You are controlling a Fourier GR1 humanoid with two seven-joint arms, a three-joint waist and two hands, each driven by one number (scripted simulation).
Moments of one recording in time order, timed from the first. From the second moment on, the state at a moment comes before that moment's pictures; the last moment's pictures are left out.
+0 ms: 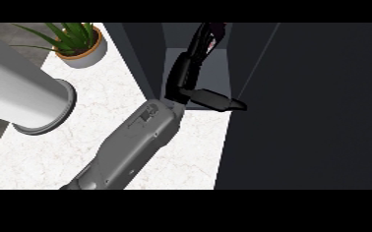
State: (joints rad) left arm -0.81 0.00 -0.51 -0.97 0.59 0.35 -0.40; right arm -0.58 -0.22 -0.02 -2.40 -0.18 -0.13 0.94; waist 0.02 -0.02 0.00
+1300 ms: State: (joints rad) left arm -0.09 0.23 -0.88 -1.92 0.49 0.62 -0.33; right arm -0.63 -0.23 0.03 -2.42 -0.16 -0.15 0.99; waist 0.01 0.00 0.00
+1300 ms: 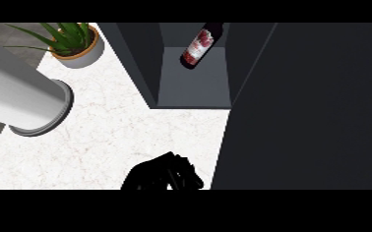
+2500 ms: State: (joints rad) left arm 0.39 0.80 -0.30 -2.14 0.90 0.01 -0.54; right arm -0.86 -0.01 0.54 -2.22 -0.13 -0.23 0.98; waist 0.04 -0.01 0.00
